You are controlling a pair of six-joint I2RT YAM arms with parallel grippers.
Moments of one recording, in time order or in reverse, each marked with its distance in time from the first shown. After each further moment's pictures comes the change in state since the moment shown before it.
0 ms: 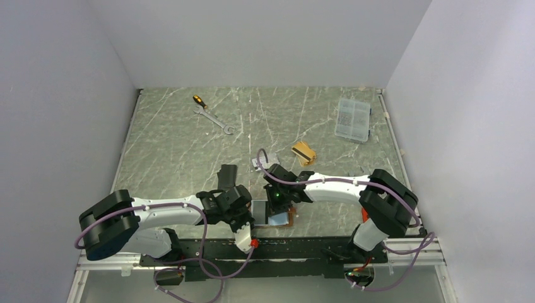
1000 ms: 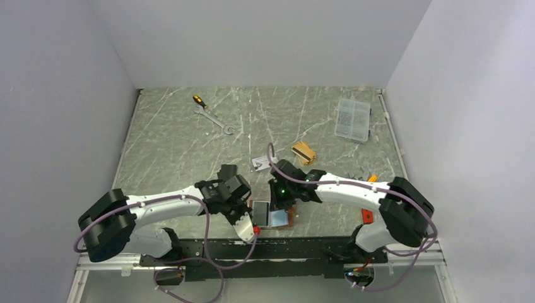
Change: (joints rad) left arm 0.069 0.001 0.094 -0.199 -0.004 -0.062; right arm -0.003 -0.100 -0.018 -0.023 -0.002 0.008
